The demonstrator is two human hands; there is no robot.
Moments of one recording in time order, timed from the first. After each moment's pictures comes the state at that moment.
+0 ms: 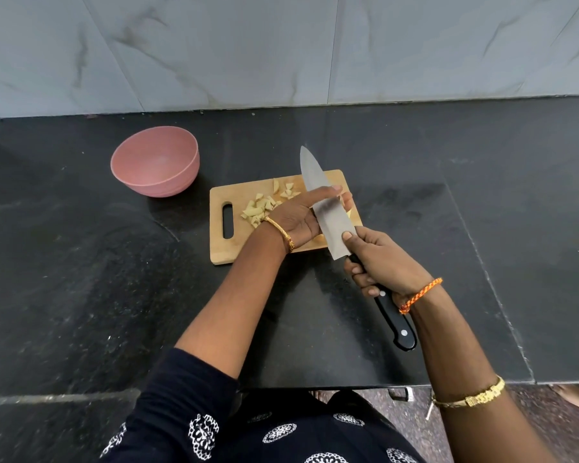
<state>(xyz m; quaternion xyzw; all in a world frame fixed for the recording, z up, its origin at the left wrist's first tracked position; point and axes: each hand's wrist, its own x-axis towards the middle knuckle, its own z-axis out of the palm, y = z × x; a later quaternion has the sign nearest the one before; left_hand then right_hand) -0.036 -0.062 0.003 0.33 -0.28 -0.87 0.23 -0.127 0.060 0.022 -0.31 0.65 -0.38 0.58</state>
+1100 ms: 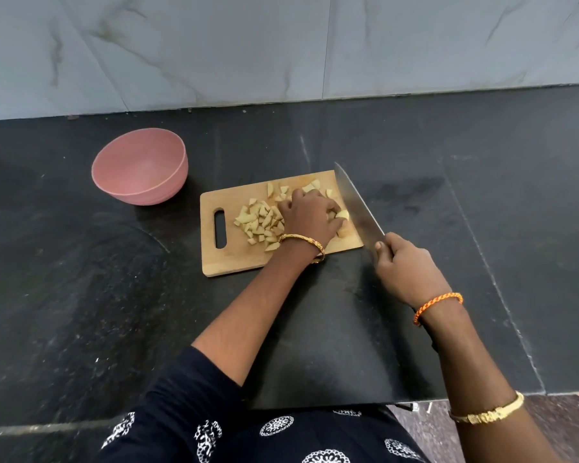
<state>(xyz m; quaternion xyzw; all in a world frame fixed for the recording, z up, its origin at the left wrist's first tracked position) -0.066 -0.072 -0.038 0.48 -0.85 -0.18 0.12 -0.159 0.059 -0.015 -0.39 0.86 -0.20 0.26</state>
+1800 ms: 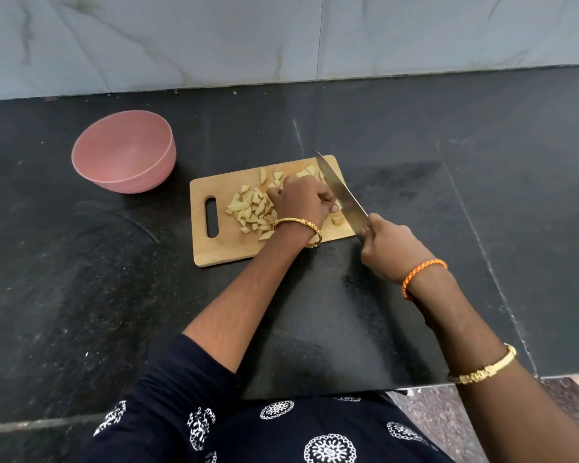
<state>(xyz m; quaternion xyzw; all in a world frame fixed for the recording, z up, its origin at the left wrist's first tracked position) -0.069 -0.075 -0.032 0.52 -0.81 -0.23 0.14 -0.156 0.039 -0.006 -0.44 0.85 -0.10 0.29</state>
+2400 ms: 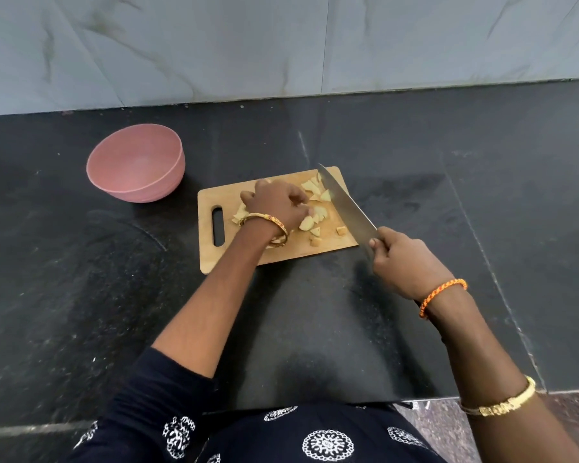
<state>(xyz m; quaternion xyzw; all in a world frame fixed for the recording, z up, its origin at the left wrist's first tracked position) -0.030 -0.104 -0.017 0.53 -0.81 -0.23 0.08 -0.157 0.053 0.004 -0.45 0.84 -0.13 0.29</state>
